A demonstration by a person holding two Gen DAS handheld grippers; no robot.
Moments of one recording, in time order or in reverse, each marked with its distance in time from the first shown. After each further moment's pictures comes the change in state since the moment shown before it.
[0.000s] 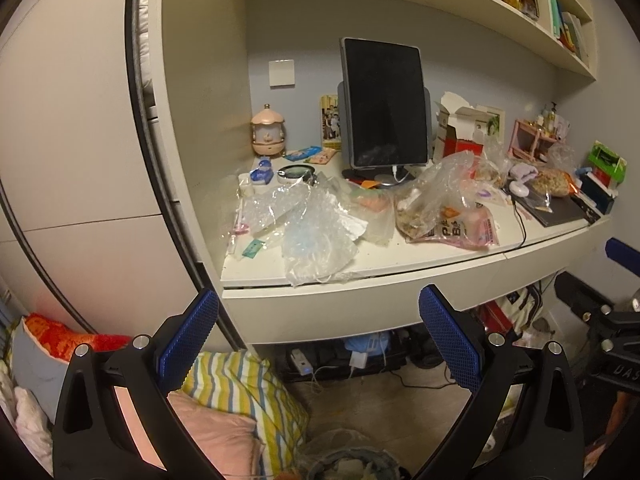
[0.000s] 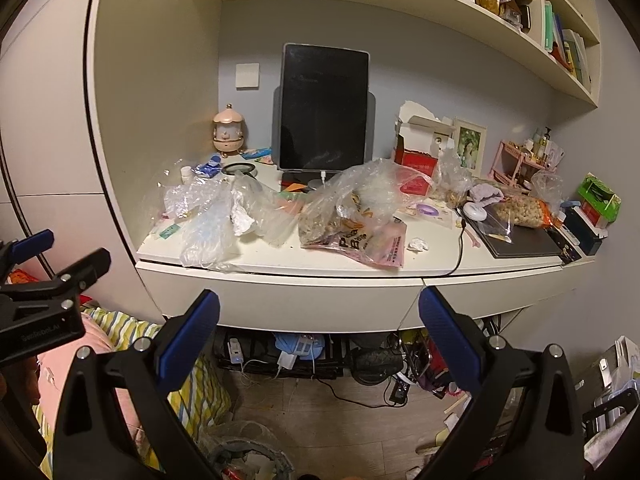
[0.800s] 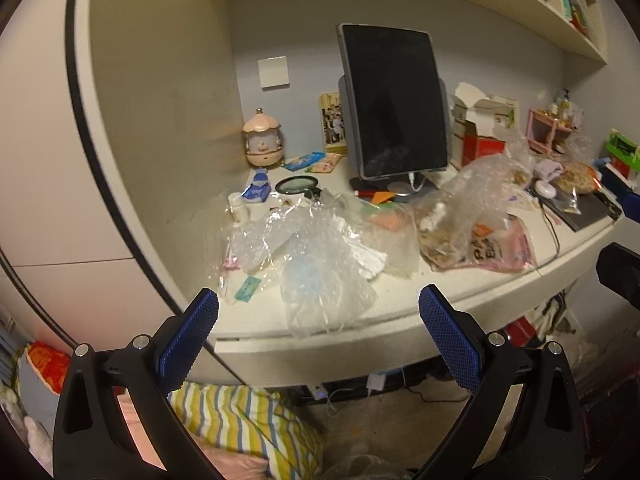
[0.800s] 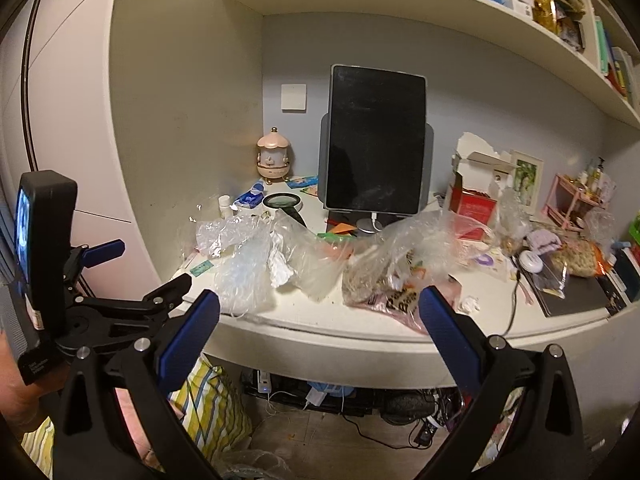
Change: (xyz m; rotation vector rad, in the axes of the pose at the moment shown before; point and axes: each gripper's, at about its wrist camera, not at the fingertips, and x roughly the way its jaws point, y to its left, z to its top) left arm 0.102 -0.010 0.056 0.041 0.004 0.054; right arm 0.061 0.001 0.066 -0.066 -0.059 0.191
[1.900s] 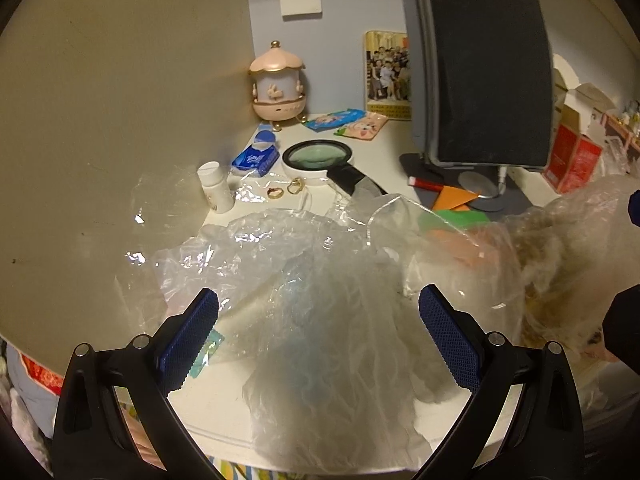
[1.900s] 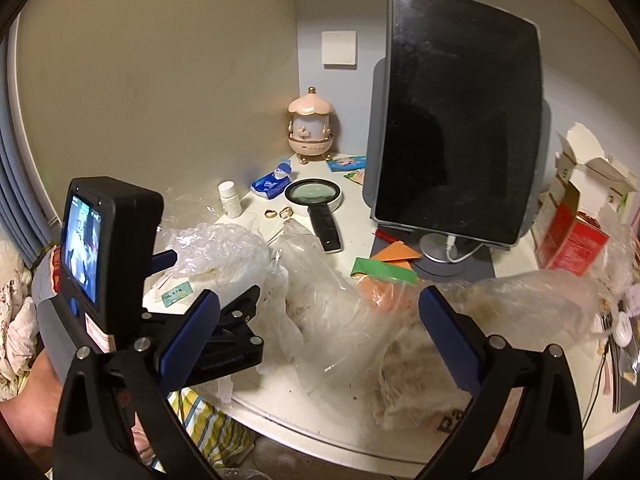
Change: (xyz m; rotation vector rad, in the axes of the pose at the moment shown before) left arm 0.212 0.007 0.045 -0.114 0.157 0.105; right arm 0.212 -0.012 0.062 -0.094 0.121 0.207
